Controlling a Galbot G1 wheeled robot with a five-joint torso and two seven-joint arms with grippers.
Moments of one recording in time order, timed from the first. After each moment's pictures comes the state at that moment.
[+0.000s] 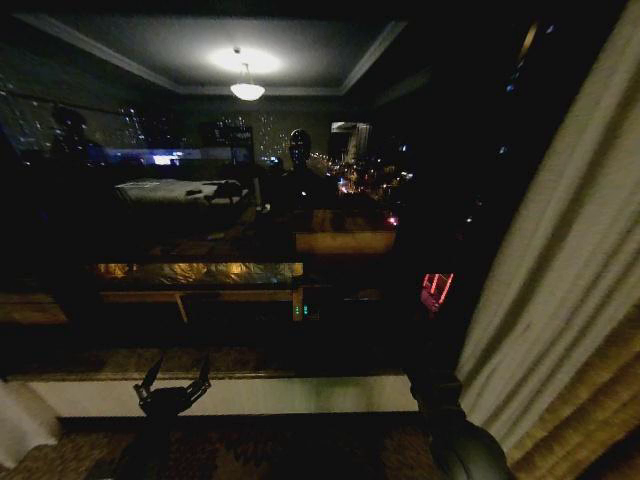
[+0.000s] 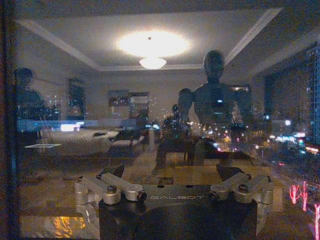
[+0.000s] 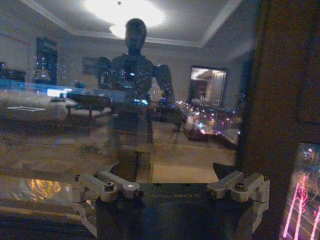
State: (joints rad) left arm 1.86 -1.47 -0.77 -2.39 -0.23 0.02 0.03; right arm -1.46 1.23 0.49 2.24 0.22 -0.33 0.16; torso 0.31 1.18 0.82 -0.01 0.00
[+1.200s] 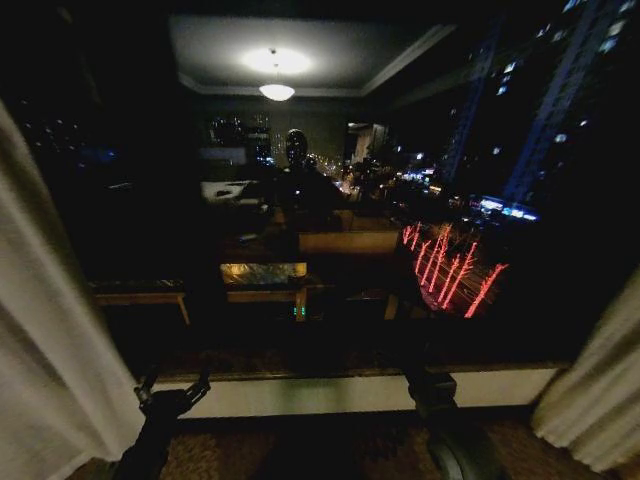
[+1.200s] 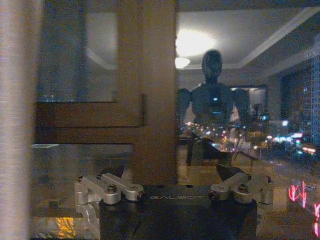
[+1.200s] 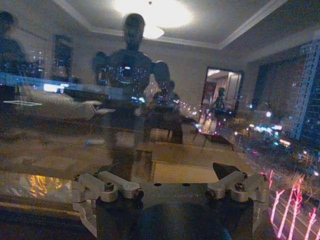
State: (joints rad) left arm 1.87 -1.48 -0.78 -2.38 -0.22 0.01 0.03; right arm -1.45 1.23 0.49 2.20 0.19 -0.32 0.14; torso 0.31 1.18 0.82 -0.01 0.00
